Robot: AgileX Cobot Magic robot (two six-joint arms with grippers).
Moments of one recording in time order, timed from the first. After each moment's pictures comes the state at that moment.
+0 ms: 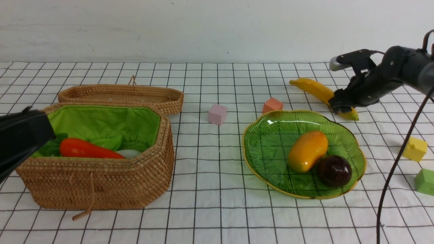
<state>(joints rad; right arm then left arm) -0.03 2.39 -2.02 0.22 0.64 -0.49 -0.72 0.46 -0.67 0.15 0.30 -0.35</state>
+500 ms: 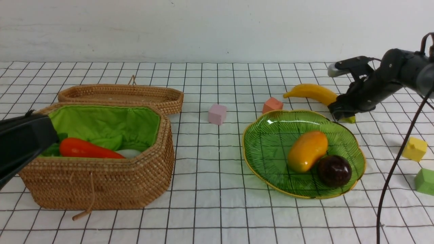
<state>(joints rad) -0.03 2.34 -2.01 0.21 0.73 -0.49 -0.72 0.46 -0.67 0.10 0.30 -0.35</state>
